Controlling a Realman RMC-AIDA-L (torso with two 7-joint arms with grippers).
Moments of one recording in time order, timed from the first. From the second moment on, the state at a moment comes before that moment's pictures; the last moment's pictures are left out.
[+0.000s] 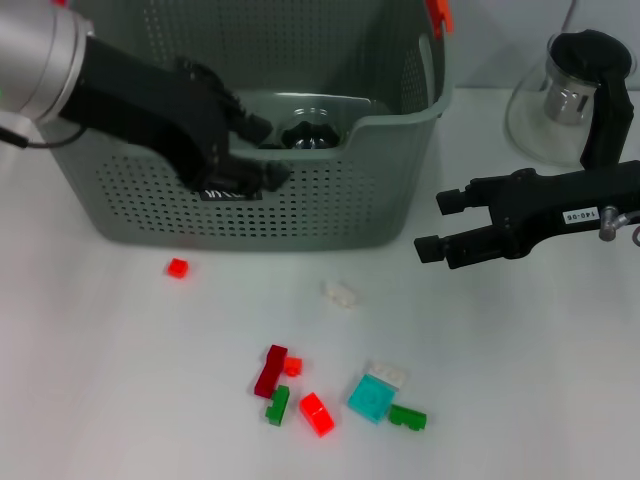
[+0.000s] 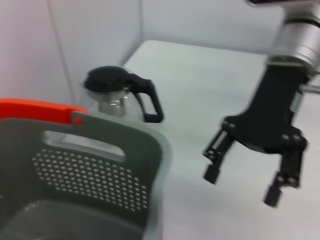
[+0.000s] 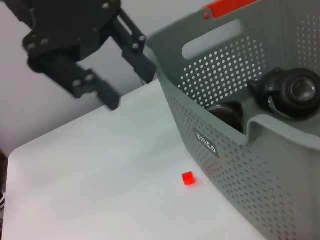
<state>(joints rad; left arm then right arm) -0.66 -2.11 0.93 1.66 2.30 1.89 -2.11 0.64 2.04 -0.97 -0.91 -2.04 -1.56 1.85</state>
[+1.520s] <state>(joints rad) -0.35 -2.16 0.71 1.31 2.26 1.82 -1.82 0.86 2.10 -1.32 -1.04 -2.24 -1.85 1.70</state>
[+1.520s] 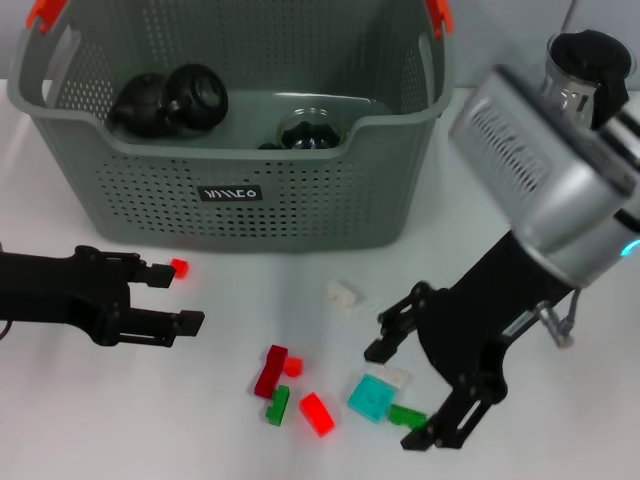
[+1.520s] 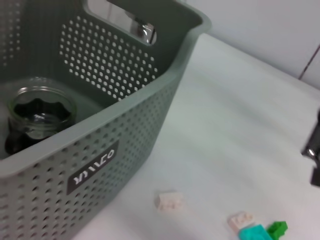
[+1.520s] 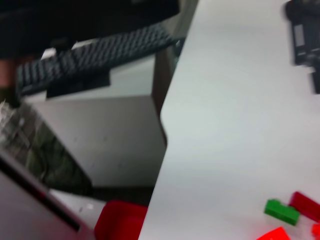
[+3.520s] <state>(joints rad) -0.38 -2.16 0.62 1.13 2.24 1.74 -1.77 0.89 2.11 -2.13 -1.27 -2.26 -1.58 1.72</state>
